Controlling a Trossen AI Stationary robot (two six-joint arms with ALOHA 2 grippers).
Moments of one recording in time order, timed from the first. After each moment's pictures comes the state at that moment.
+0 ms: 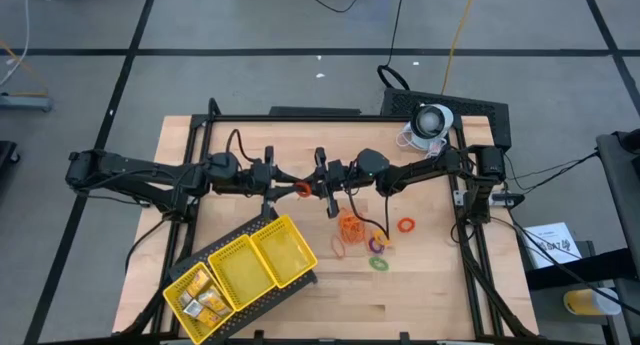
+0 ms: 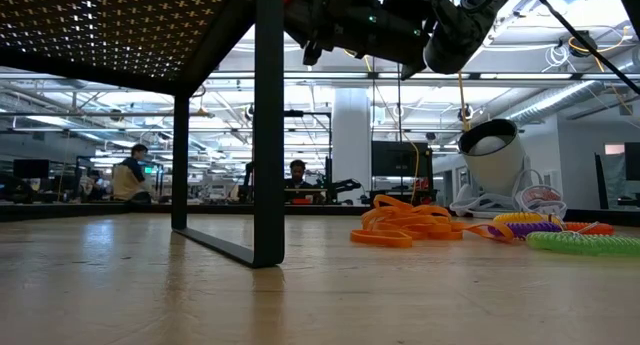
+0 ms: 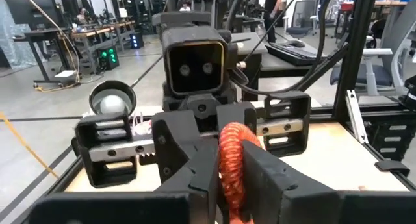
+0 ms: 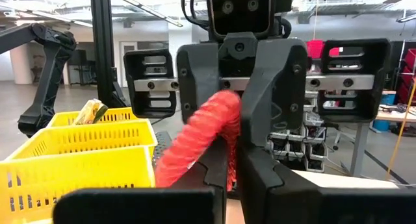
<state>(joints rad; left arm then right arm) 0.00 1.10 0.70 0.34 0.00 0.07 -0.11 1.84 1.02 1.06 -0.37 0.04</state>
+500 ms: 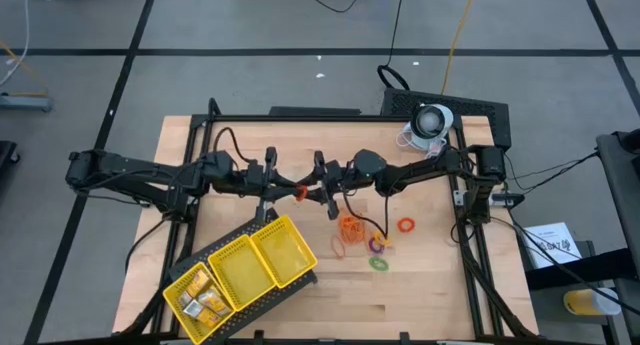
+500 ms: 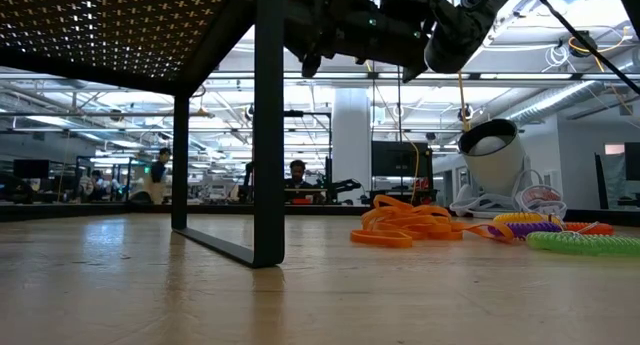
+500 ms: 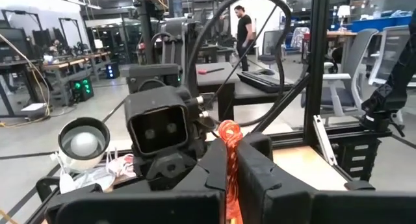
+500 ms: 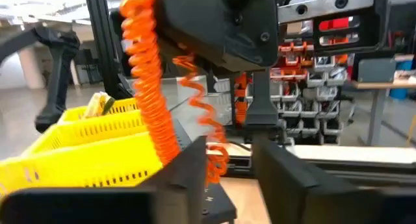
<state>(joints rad) -0.01 1.10 0.69 0.46 0.11 0.08 -0.11 1.84 1.02 0.99 -0.37 0.12</state>
